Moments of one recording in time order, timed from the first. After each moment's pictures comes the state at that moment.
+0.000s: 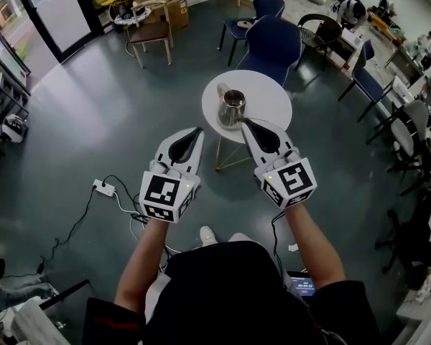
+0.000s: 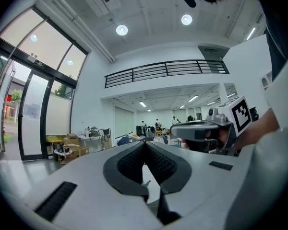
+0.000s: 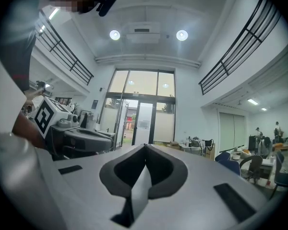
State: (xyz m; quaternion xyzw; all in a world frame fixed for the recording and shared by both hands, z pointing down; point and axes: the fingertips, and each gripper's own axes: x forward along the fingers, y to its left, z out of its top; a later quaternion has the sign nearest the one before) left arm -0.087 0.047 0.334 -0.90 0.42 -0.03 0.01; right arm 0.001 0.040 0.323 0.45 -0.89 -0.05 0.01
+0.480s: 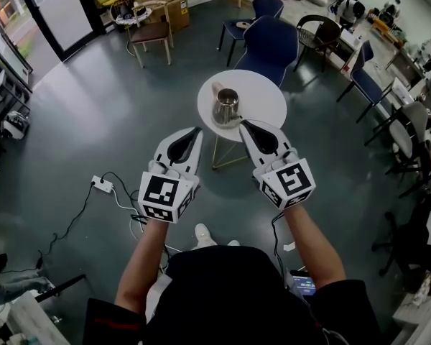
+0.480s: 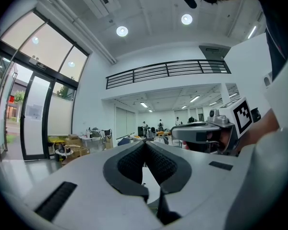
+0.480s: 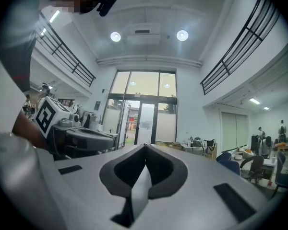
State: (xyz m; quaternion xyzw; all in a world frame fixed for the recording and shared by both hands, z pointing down) left arm -0.051 0.076 0.320 -0.90 0.44 -0.03 0.01; right arm 0.034 0.070 0.313 0.43 -0.90 -0.05 0.01
